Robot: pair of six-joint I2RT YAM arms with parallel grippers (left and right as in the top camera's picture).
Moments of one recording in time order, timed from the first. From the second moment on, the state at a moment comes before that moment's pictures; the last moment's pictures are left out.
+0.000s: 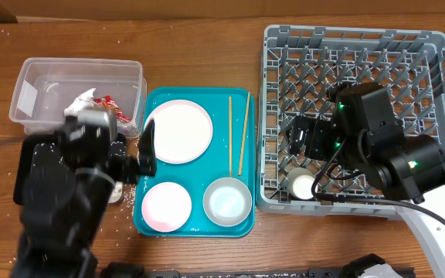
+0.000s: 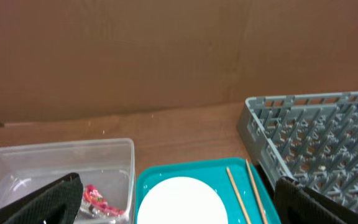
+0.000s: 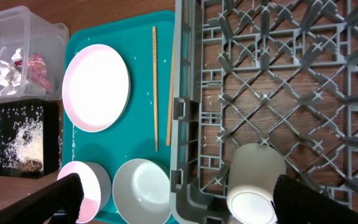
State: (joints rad) left arm -0.17 0.69 1.06 -0.63 0.02 -0.04; right arm 0.38 1.20 1.36 -1.14 -0.12 0.54
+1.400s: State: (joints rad) left arm -0.16 0.02 0.07 -0.22 0.12 0.00; right arm 0.38 1.20 1.36 -1.14 -0.12 0.54
